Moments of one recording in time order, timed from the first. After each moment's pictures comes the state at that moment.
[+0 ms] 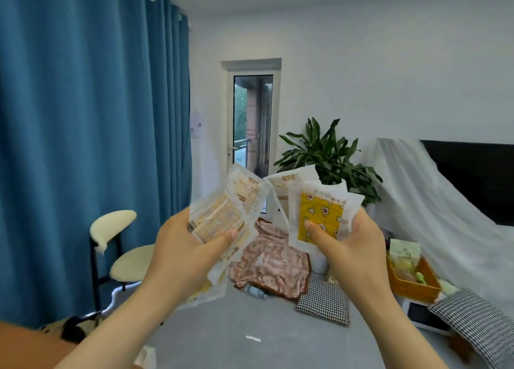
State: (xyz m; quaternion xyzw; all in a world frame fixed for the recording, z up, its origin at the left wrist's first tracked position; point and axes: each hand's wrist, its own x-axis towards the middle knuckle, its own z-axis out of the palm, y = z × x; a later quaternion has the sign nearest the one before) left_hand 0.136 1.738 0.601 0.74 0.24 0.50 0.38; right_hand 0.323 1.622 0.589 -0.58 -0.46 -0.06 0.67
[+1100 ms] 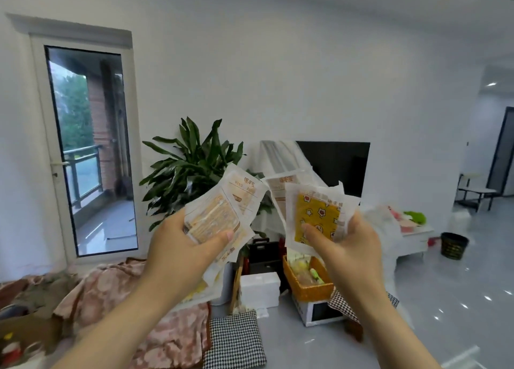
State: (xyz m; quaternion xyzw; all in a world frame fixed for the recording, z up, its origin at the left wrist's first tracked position) left_hand 0.572 2.022 0.617 0.78 0.04 0.39 0.49; right_hand 0.671 1.825 0.597 -0.68 -0.29 -0.26 0.62
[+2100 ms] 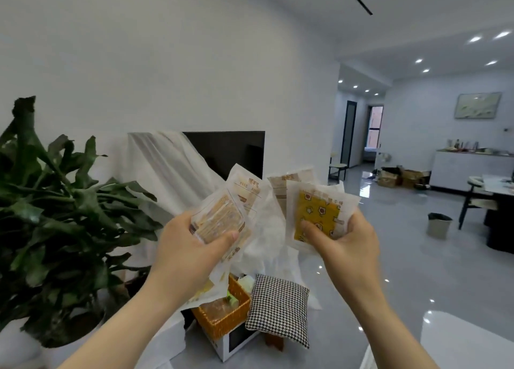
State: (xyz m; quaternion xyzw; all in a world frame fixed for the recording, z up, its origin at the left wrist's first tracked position) left_hand 1.021 1.978 0.600 0.78 -0.17 0.25 0.54; right_hand 1.013 1.762 0.583 -0.72 -0.09 -0.40 0.56
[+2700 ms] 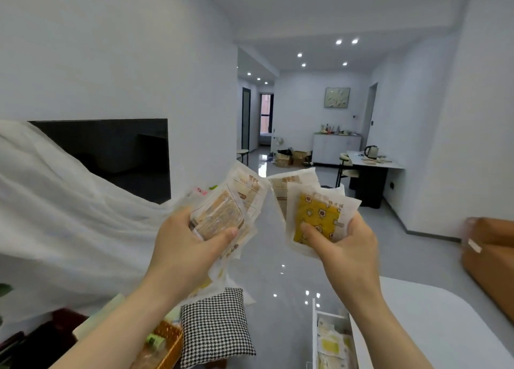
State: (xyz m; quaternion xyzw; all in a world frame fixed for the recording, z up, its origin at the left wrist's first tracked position) left_hand 1.277 1.936 0.593 0.72 -0.34 0.08 0.60; right_hand 1.171 1.752 0.571 -0.72 0.11 -0.49 0.47
